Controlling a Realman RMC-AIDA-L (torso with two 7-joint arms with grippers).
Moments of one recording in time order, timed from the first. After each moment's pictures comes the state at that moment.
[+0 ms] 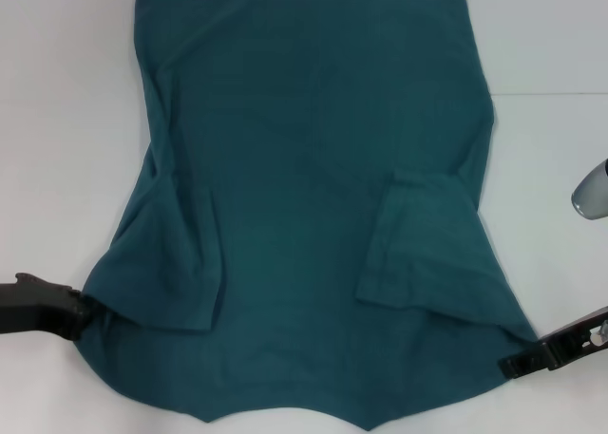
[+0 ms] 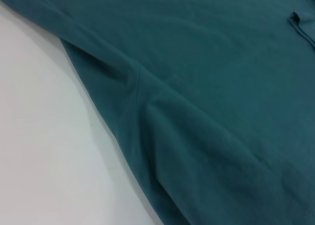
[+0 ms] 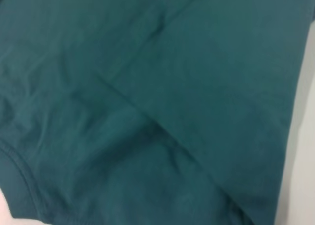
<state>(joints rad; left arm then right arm) -0.25 -2.17 0.94 1.23 2.40 1.28 -1.99 0.33 2.10 -1.35 -1.42 -2.60 -1.52 2.69</state>
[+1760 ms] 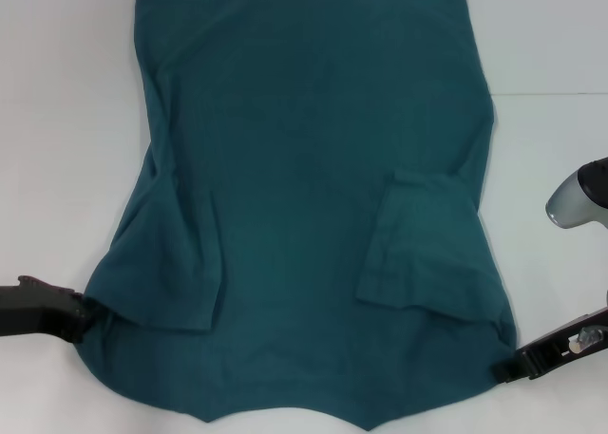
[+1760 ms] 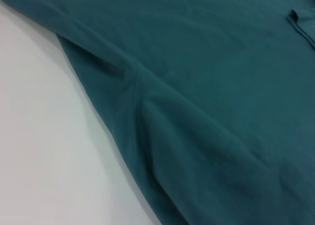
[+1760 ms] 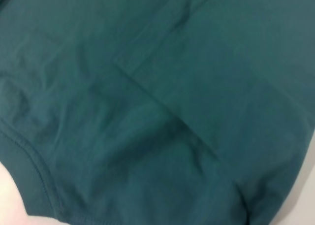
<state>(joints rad) -0.25 -2.17 0.94 1.22 2.40 1.28 -1.99 0.36 2.10 -1.38 -1.36 -2.58 -1.49 2.69</state>
